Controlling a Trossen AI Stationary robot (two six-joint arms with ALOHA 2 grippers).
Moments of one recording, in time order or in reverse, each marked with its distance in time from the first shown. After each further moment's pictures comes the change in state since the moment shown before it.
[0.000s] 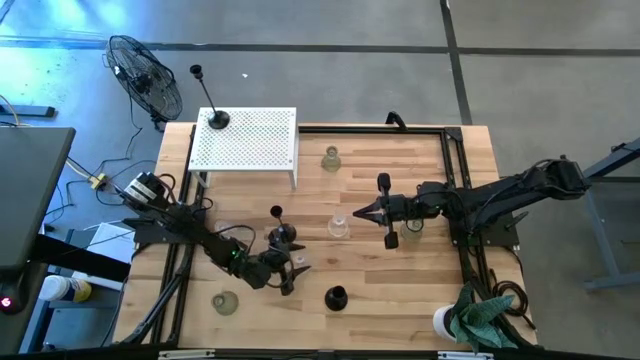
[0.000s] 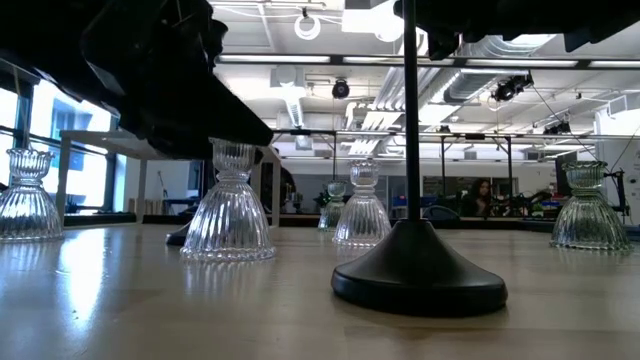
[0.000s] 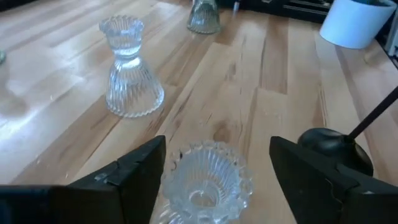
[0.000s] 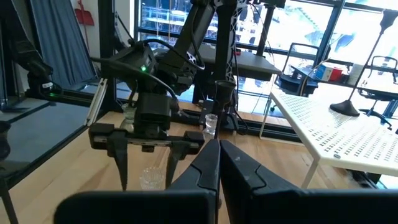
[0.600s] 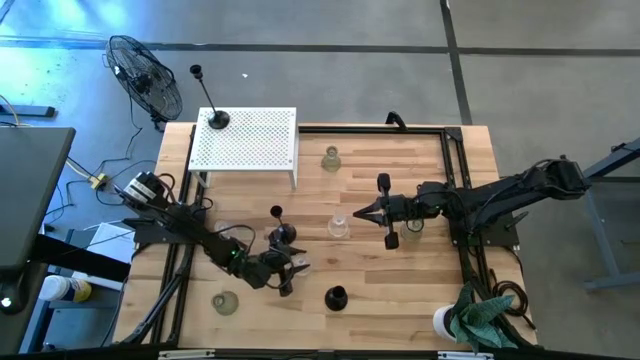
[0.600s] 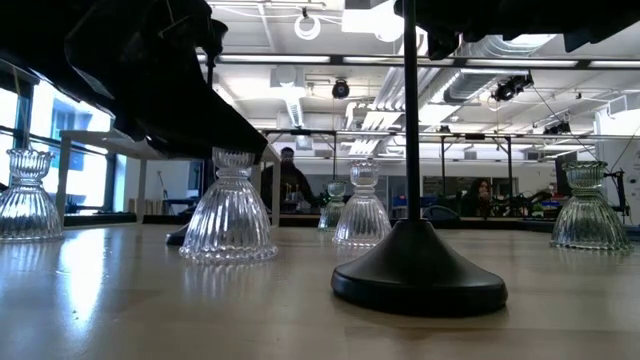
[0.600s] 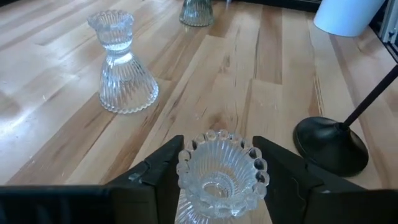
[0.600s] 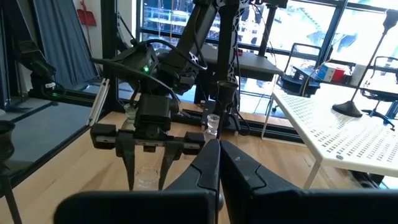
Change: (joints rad) left arm -0.006 -0.011 -0.002 -0.012 0.034 0.028; right arm 0.000 0.000 0.000 0.000 -0.008 0.000
